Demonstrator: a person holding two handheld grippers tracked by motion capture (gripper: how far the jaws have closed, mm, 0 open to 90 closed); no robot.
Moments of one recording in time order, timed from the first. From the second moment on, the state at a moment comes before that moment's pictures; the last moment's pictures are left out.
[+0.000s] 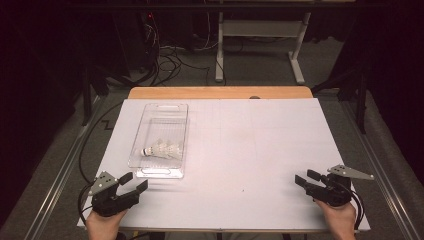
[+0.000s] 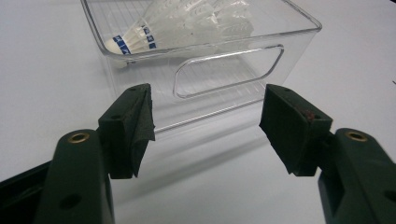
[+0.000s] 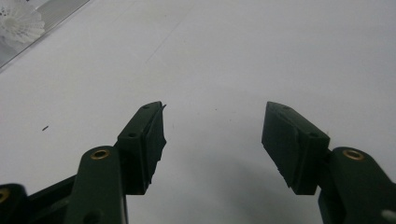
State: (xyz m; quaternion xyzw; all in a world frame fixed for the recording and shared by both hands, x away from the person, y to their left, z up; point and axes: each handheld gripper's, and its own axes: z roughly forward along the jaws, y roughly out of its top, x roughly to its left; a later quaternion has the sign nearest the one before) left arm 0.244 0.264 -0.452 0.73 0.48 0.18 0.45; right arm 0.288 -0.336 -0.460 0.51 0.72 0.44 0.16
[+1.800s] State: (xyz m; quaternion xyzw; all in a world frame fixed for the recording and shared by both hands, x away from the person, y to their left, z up) left arm 0.246 0.265 -0.453 0.73 0.49 0.17 0.45; right arm 0.275 -0.345 -0.468 0.50 0.71 0.46 0.19
